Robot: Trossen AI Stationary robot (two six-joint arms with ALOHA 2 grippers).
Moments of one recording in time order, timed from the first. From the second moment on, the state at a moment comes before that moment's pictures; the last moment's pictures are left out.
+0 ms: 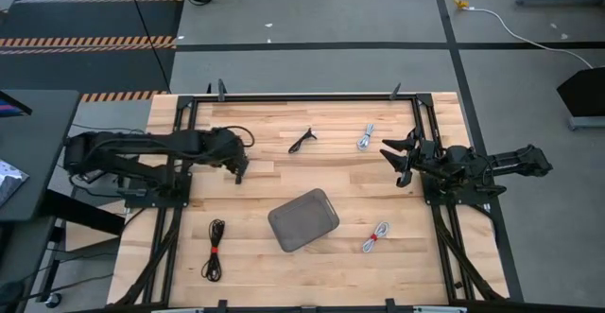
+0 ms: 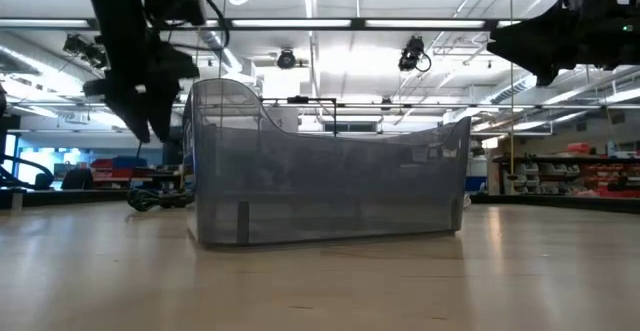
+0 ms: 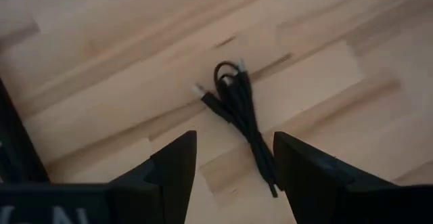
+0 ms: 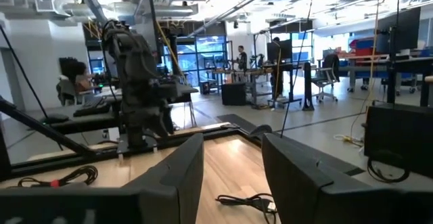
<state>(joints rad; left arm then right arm) 0.17 1.19 0.78 -0.90 -0.33 -0.88 0.10 0.12 0.01 0.33 0.45 -0.02</state>
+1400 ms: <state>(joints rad) 0.17 1.60 0.78 -0.72 -0.21 -0.83 0.10 0.12 0.01 0.28 0.45 0.00</state>
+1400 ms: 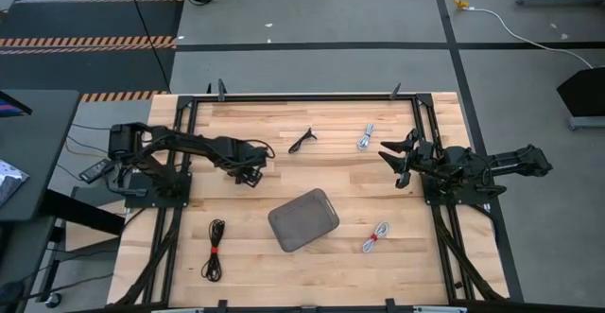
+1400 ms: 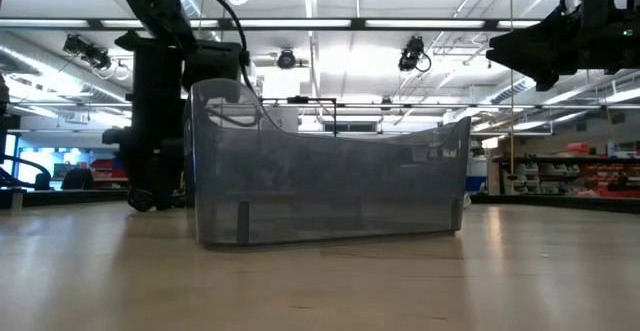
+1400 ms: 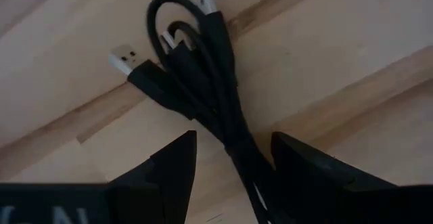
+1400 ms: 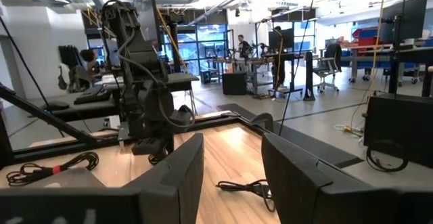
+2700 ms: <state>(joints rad) 0.10 1.60 1.30 -0.82 -0.30 -0.28 0.10 0.12 0.01 0.44 0.44 -0.01</state>
